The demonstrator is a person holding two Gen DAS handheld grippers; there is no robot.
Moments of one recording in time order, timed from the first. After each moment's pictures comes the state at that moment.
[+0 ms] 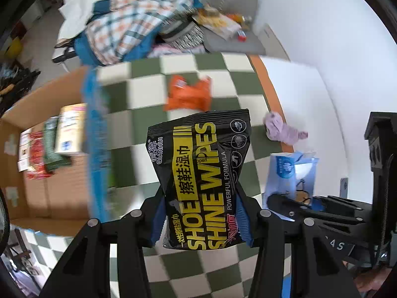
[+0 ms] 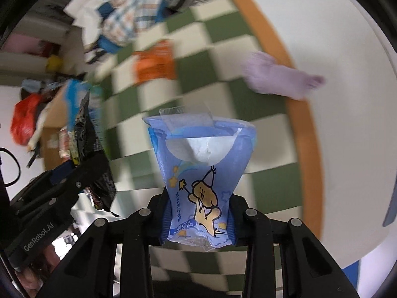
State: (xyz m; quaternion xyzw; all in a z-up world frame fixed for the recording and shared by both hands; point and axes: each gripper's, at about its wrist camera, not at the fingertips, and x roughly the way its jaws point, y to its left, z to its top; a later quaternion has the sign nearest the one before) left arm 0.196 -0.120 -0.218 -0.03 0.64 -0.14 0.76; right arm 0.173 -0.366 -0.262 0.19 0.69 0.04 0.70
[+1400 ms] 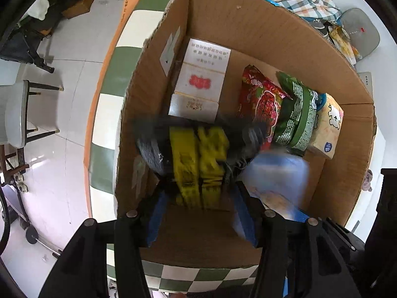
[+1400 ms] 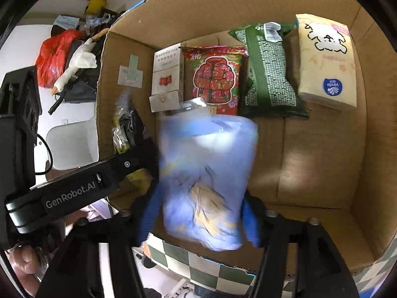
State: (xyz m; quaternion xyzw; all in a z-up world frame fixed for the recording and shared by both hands) left arm 0.239 0.253 -0.306 -0.15 0.75 0.03 0.64; right arm 0.245 0.106 -0.340 0.15 0.75 0.18 0.62
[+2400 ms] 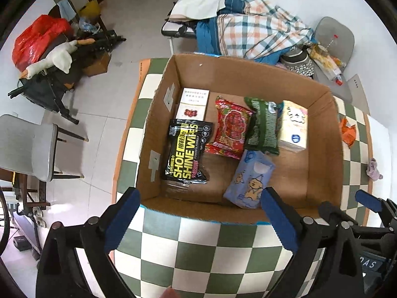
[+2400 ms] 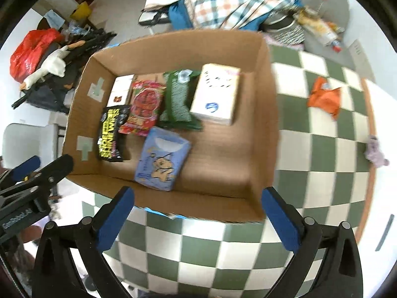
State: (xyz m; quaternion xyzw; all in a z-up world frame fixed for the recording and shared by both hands) left arm 0.169 0.206 -0.211 -0.05 0.62 0.07 0.78; right arm 0.195 0.026 -0.259 0.00 0.66 0.08 0.74
